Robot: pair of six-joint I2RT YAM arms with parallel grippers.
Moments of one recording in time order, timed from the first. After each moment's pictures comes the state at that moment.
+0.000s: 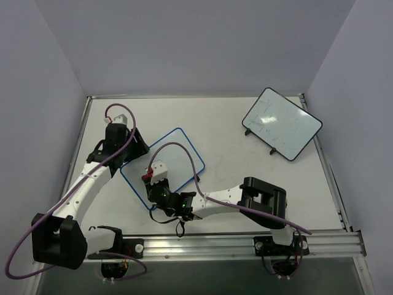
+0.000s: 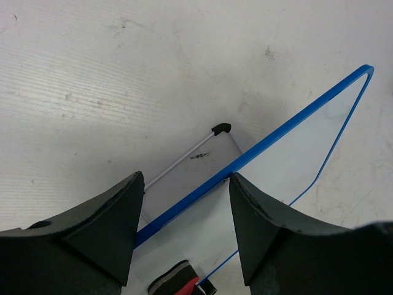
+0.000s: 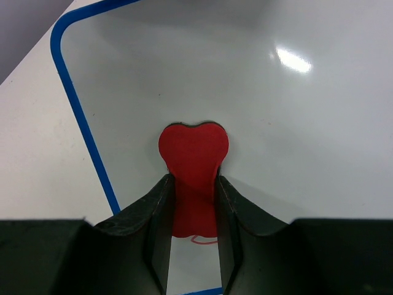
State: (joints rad) left arm -0.23 1.22 0.92 -0.40 -0.02 -0.59; right arm 1.33 1.96 1.15 0.39 0.68 0.47
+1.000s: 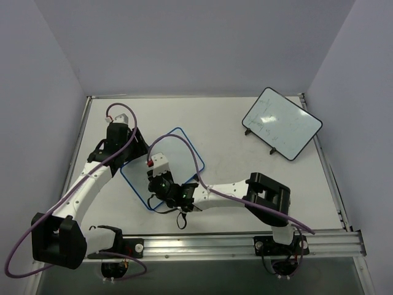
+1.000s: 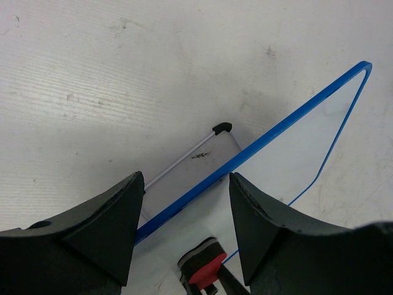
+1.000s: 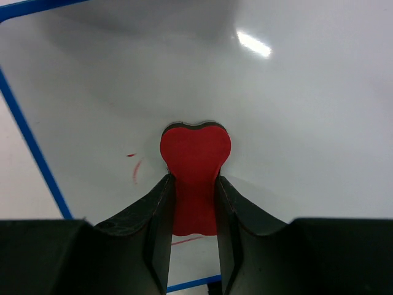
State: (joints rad) left arm -0.24 1.22 0.93 -0.41 -0.04 -0.59; right arm 1.27 1.92 1.20 0.18 0.66 0.44
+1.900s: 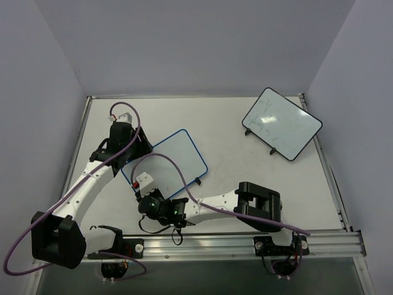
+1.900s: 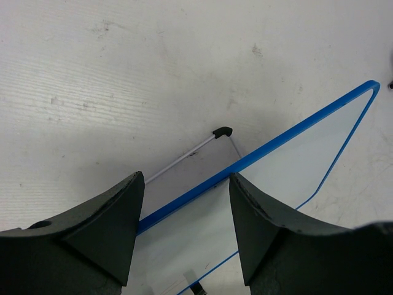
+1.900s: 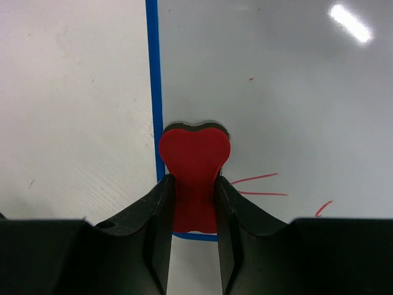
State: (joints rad) left arm -0.28 1.23 0.95 -0.42 -0.06 -0.59; right arm 1.40 2.00 1.25 0.14 0.63 0.40
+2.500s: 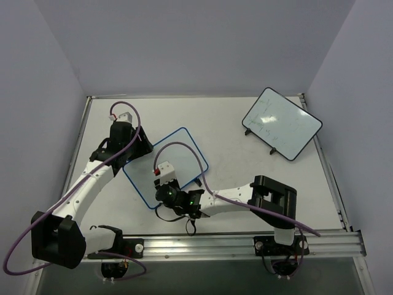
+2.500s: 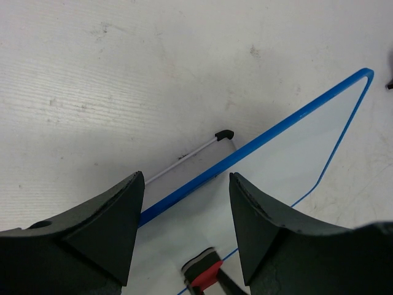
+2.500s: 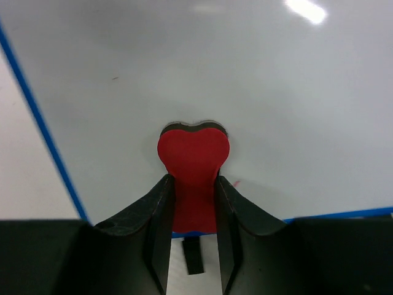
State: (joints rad) left arm -0.29 1.23 0.95 -0.41 -0.06 -0.59; right arm 1.31 1.88 1.08 0.18 0.64 0.47
